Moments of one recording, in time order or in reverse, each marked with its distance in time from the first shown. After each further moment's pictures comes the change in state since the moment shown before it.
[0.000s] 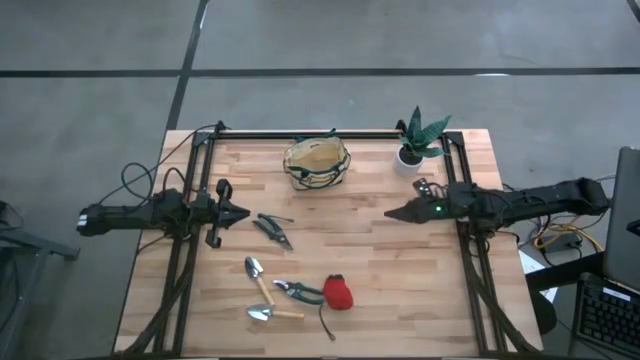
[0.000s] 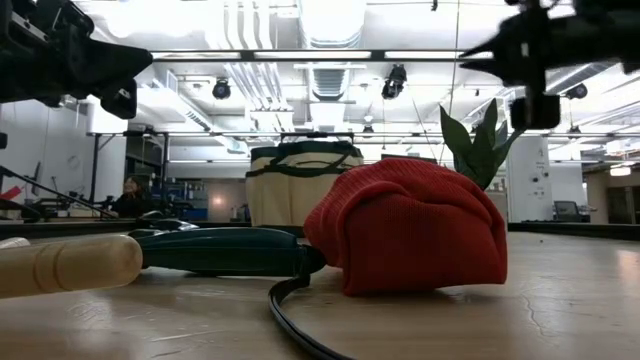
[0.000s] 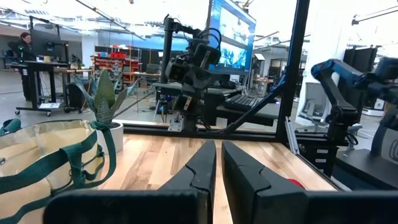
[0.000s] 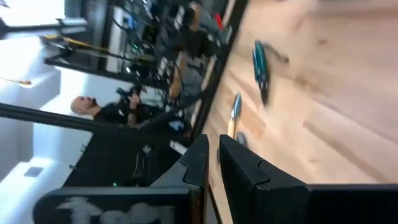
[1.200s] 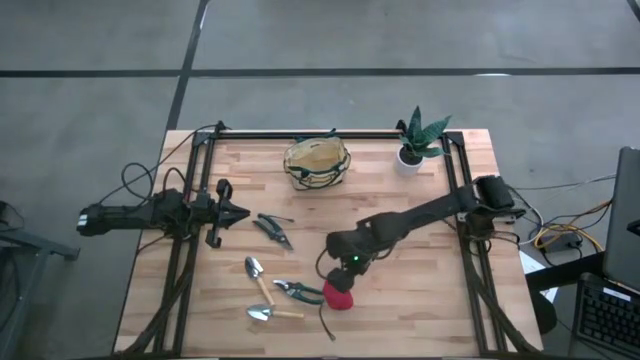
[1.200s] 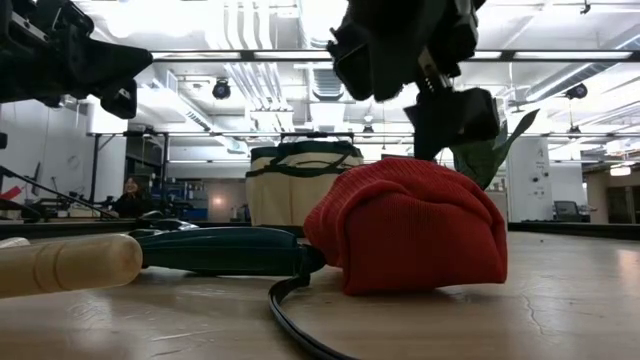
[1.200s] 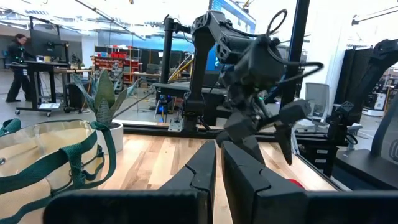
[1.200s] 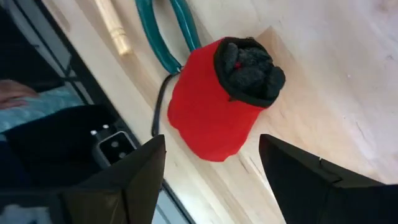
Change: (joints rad) left arm 0.000 0.000 0.000 0.000 0.000 0.000; right arm 0.202 1.164 1.027 -0.785 -0.370 -0.245
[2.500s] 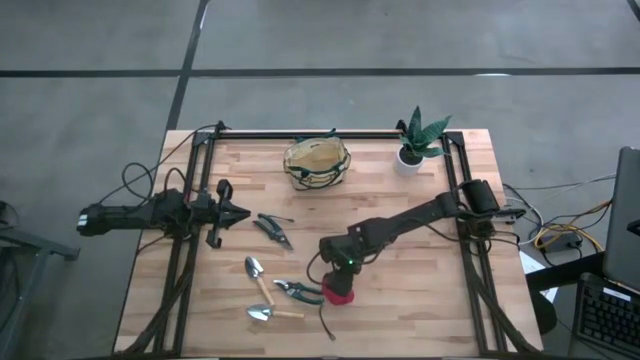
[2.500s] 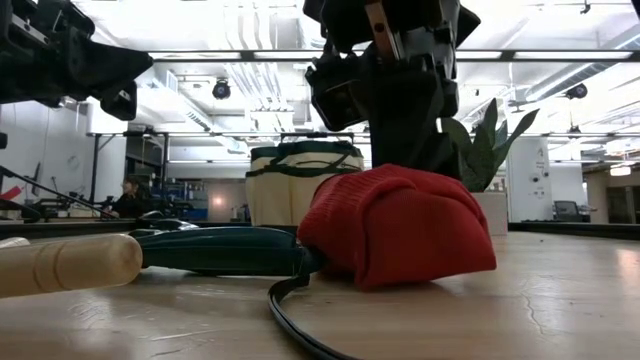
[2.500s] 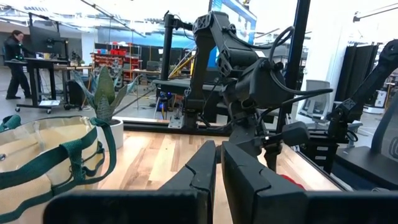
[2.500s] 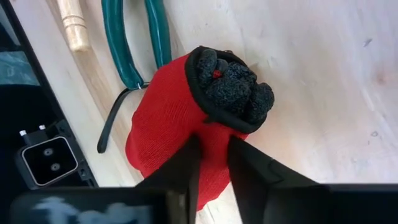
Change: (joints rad) left arm 0.000 0.005 0.000 -0.013 0.000 0.000; right arm -0.013 0.112 0.013 0.037 0.060 -0.261
